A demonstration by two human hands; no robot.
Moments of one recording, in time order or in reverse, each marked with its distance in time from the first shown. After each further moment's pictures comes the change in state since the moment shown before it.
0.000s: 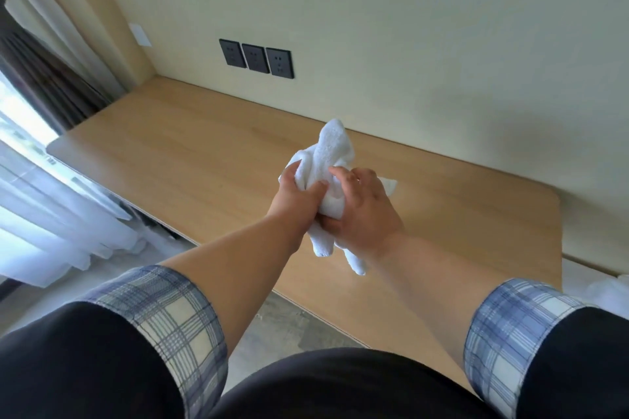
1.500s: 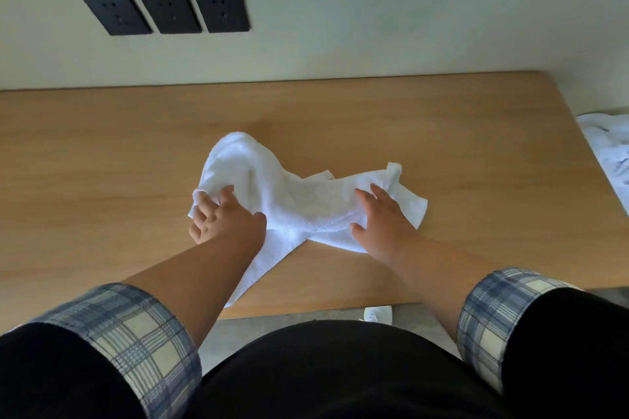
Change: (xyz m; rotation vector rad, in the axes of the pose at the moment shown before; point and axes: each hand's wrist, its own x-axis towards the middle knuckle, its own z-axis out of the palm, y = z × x) left_hand 0.284 -0.079 -0.228 1.159 -0.077 0.052; right_hand 0.084 -0.045 0.220 -0.100 -0.193 0.835
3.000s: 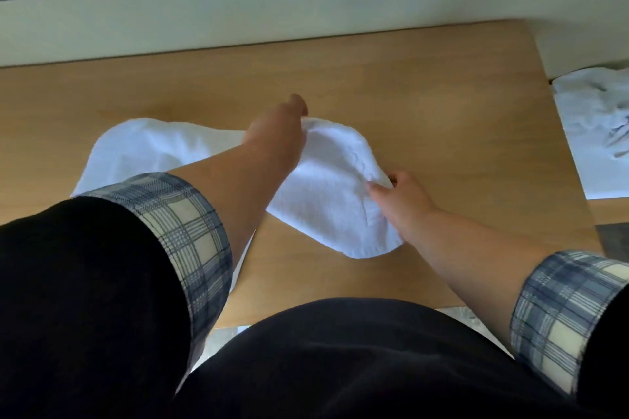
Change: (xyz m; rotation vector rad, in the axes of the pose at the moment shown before) left_hand -0.003 0.282 0.059 0.109 -0.019 0.631; right_hand 0.043 0.170 -0.103 0.638 -0.022 0.507
